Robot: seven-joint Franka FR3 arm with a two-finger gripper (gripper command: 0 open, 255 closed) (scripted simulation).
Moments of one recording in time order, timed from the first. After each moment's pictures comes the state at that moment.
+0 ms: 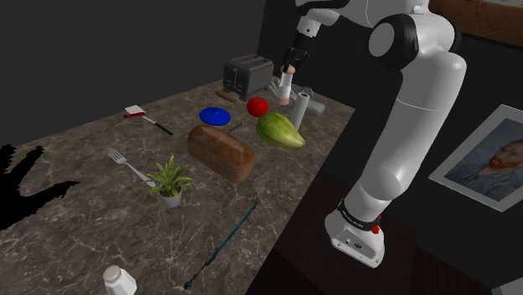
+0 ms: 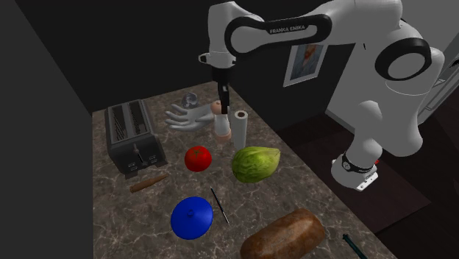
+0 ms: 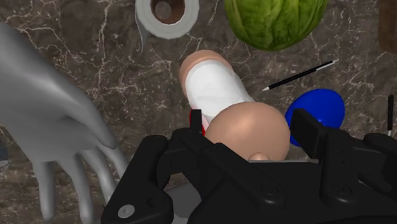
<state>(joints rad) -0.14 0.20 -0.46 -1.58 0.25 1.72 -0.40</state>
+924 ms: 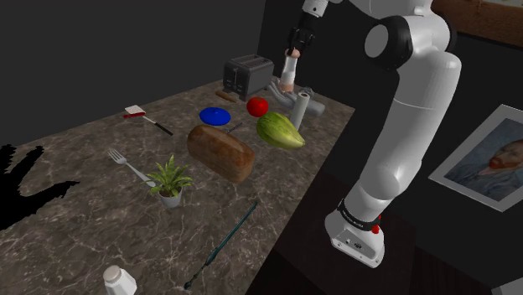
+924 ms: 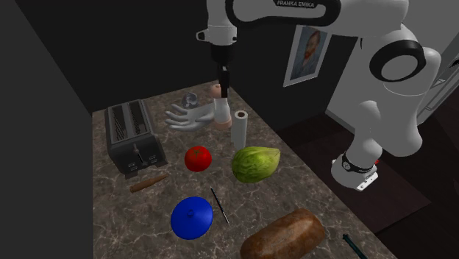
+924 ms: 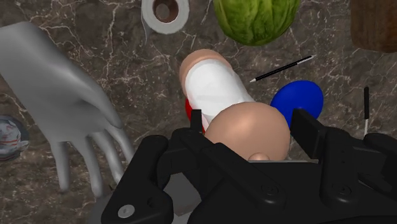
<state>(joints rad) -0.16 0.23 -0.47 -1.35 0.27 1.52 -0.38</state>
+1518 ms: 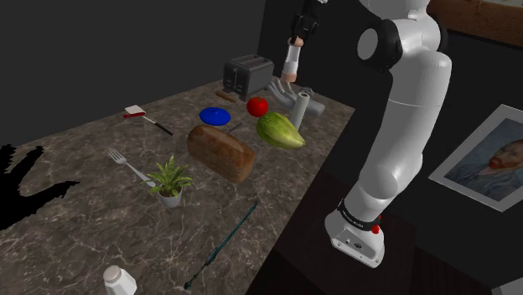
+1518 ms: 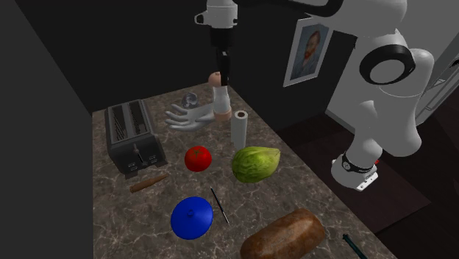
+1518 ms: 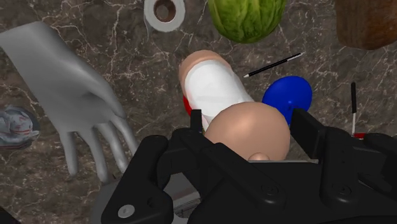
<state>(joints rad) -0.20 0.29 -0.47 -1.14 0.30 1.37 -0.36</state>
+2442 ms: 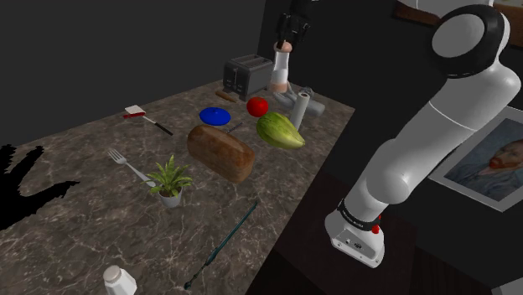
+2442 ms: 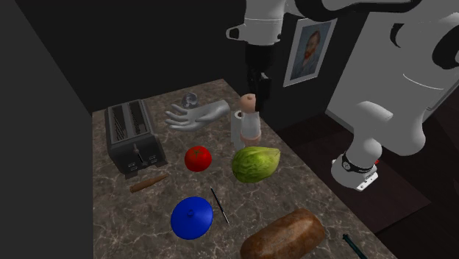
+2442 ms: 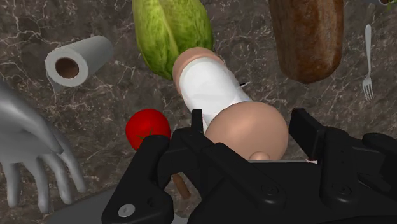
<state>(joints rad) 0.04 -0.14 -0.32 -1.65 0.12 1.54 -0.04</state>
